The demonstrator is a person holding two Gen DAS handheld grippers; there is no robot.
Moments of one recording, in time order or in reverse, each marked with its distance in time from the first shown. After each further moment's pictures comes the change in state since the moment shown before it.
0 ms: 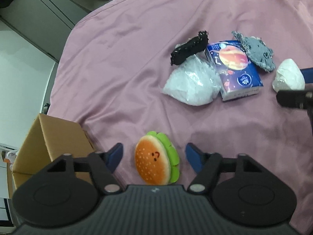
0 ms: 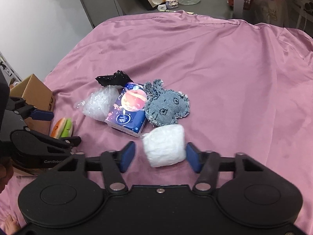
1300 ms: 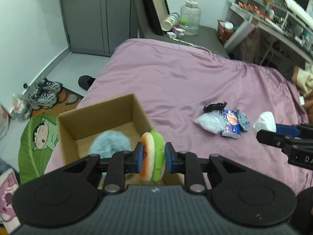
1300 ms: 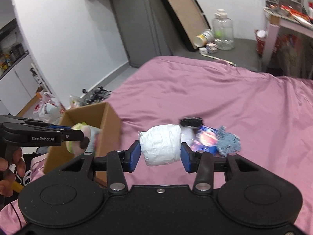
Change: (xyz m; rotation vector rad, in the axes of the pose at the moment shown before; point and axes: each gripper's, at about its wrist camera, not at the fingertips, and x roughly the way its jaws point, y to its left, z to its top) left arm -0.113 0.160 -0.106 -0.466 -0.269 -0.270; right arm -0.102 0.114 0.011 -0.107 -0.194 0.110
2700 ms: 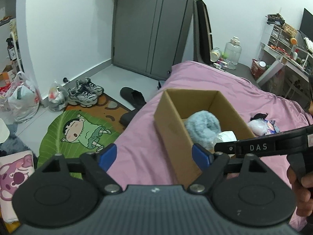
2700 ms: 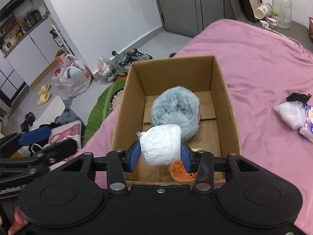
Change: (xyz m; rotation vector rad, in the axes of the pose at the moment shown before) left arm -0.068 0.151 -0.119 -0.172 -0.224 0.105; right arm 0.094 0.183 -0.025 -0.066 0.219 0.083
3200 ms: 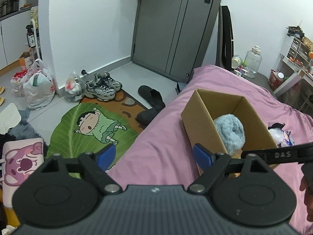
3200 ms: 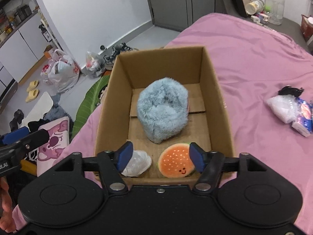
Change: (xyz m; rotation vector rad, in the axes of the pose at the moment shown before) left arm -0.004 0.034 -0.006 -0.099 -0.007 0.075; right arm -0.002 -0.001 -0.006 0.009 0.017 -0.073
